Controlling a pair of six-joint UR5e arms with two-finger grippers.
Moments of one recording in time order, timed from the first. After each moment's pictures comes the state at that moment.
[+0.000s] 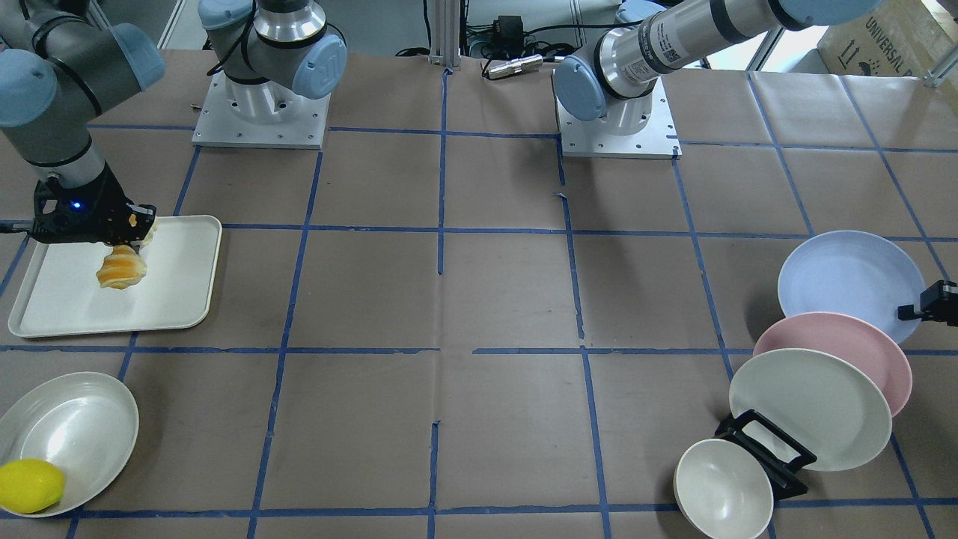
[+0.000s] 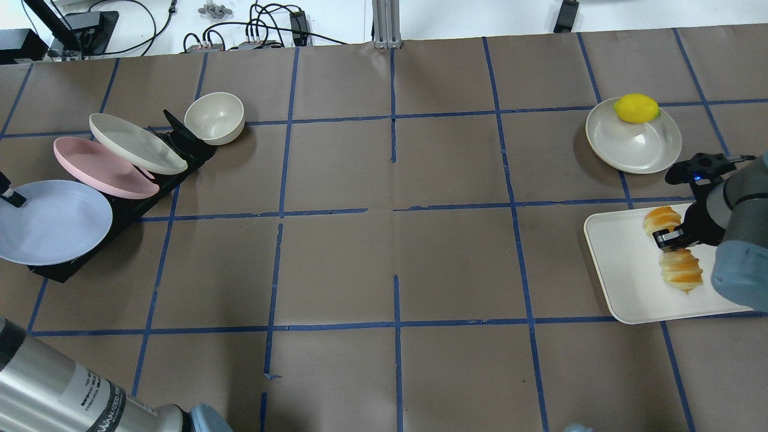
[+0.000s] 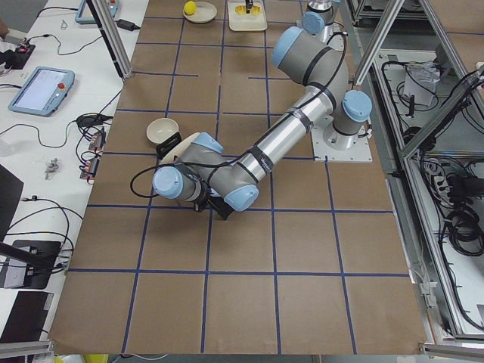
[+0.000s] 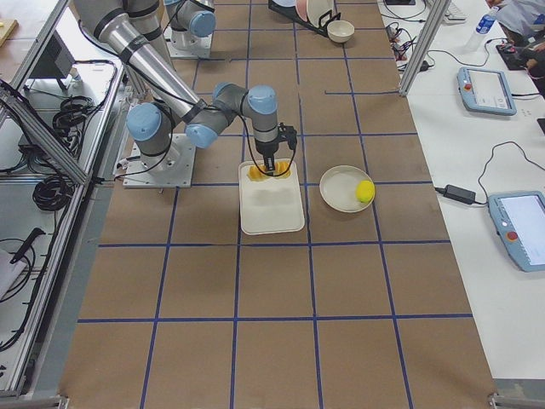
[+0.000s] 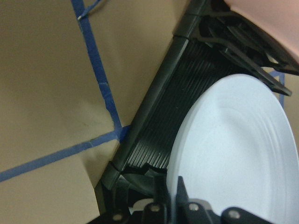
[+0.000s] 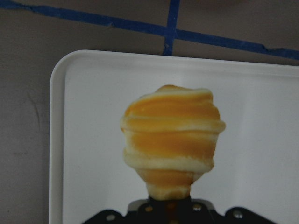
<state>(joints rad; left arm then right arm) -0.79 -2.20 -1.17 -1.75 1.54 1.07 1.02 -1.63 2.25 -2.30 -1.61 -0.70</state>
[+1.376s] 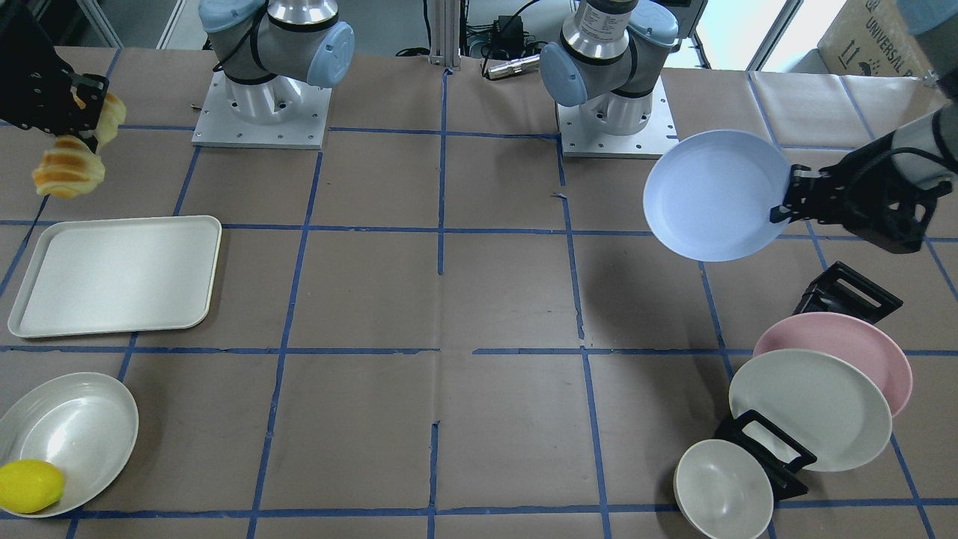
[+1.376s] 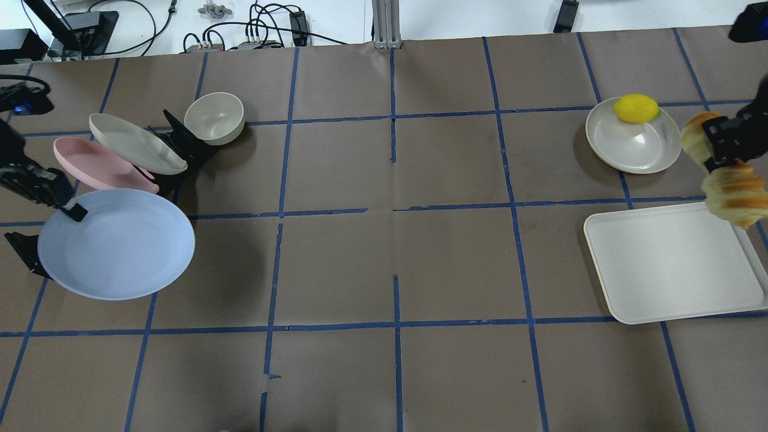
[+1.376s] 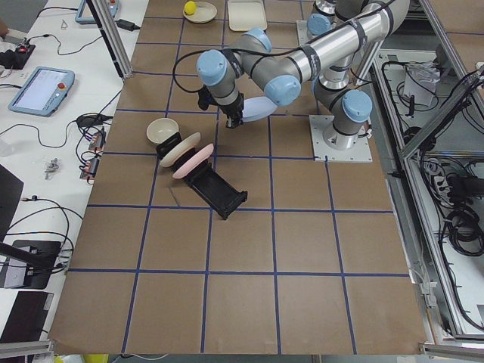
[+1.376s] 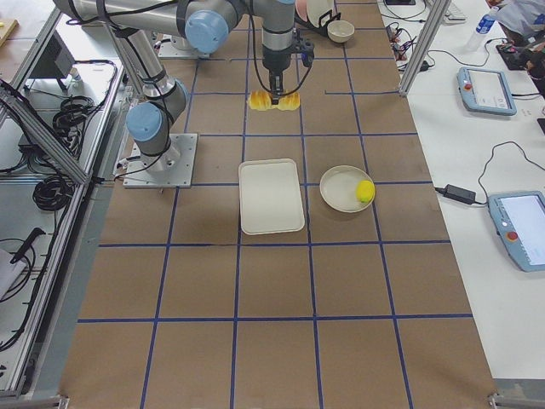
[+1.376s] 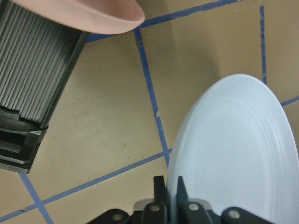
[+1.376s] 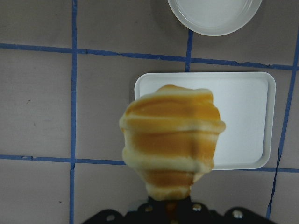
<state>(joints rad) -1.10 -1.67 -1.63 -1.76 1.49 0.77 1.28 -1.72 1.66 -1.53 -1.63 -0.37</state>
